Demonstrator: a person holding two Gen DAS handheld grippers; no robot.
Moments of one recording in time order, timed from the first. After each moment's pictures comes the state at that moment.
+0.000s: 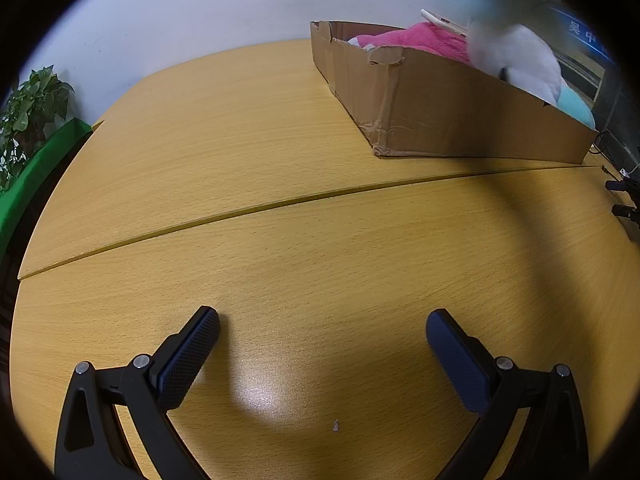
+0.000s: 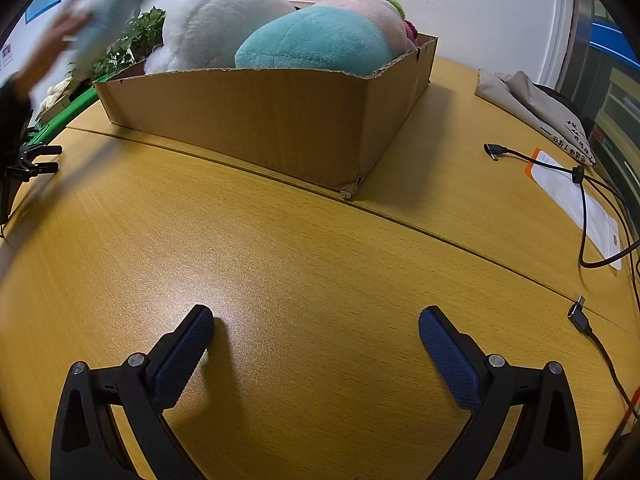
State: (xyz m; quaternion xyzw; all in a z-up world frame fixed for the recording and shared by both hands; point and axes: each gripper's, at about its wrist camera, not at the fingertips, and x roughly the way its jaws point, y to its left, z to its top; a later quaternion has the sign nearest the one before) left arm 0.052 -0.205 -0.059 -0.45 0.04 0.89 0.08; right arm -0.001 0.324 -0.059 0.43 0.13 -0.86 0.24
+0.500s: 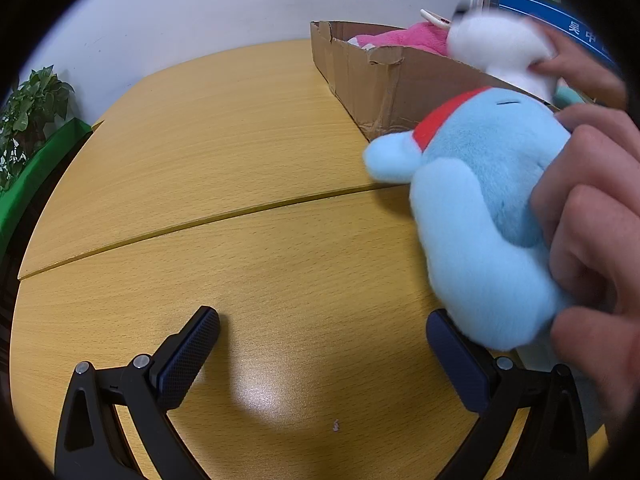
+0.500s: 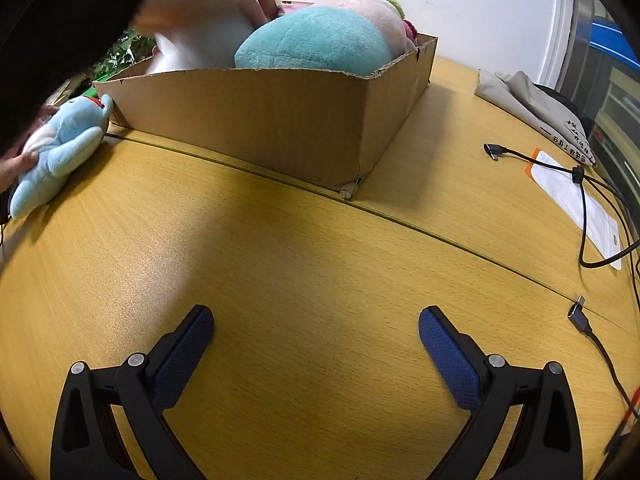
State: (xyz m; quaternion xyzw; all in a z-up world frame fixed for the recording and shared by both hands) left arm 0.055 -0.205 -0.059 -0.45 0.04 0.89 0.08; right arm -0.002 0.323 -0.059 0.43 0.13 -0.86 0.24
